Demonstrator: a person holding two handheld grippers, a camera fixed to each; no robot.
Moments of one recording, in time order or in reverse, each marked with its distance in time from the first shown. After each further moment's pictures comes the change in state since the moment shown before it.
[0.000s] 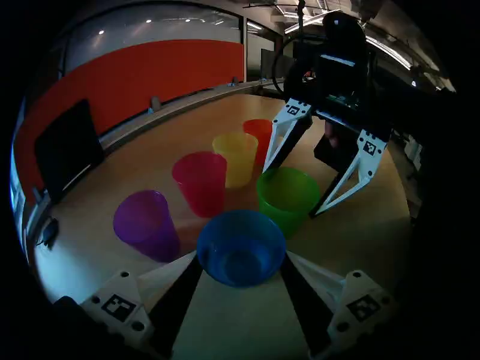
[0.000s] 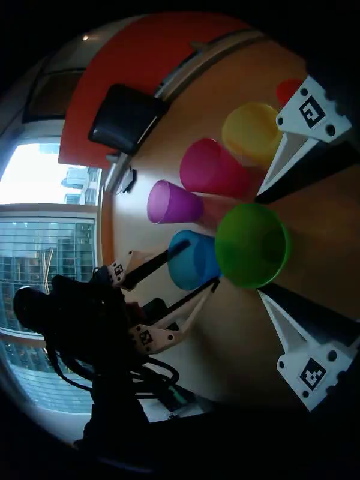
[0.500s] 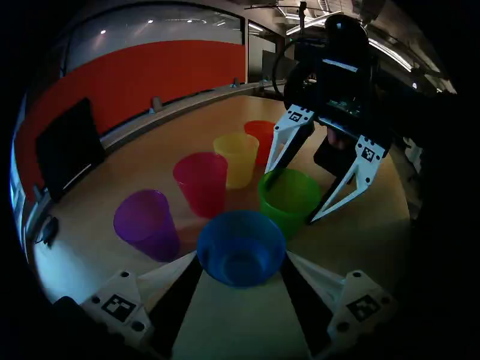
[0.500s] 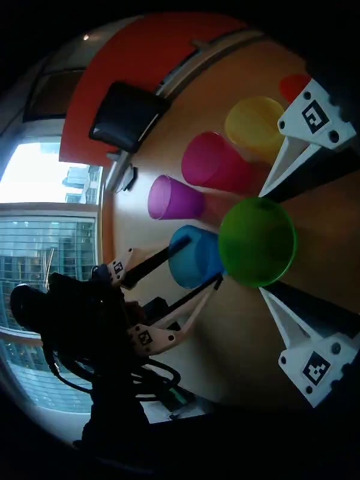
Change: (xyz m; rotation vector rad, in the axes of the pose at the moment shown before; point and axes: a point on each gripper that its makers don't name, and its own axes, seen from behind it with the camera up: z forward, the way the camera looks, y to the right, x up) left arm -0.001 -0.001 -0.002 0.004 0.010 -0.011; right arm 0.000 -0.004 0.007 -0.001 0.004 -0.001
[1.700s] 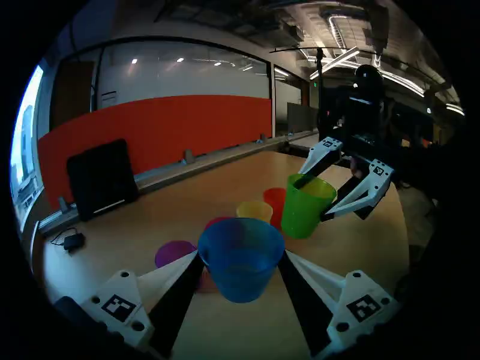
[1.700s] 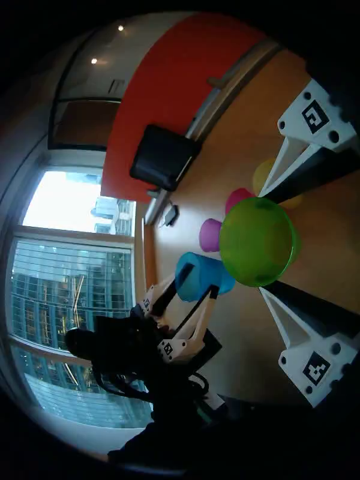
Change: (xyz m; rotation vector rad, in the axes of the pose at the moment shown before) left arm 0.079 -0.007 -0.062 0.169 0.300 -0.065; right arm 0.065 0.016 -0.087 -0.193 0.201 0.028
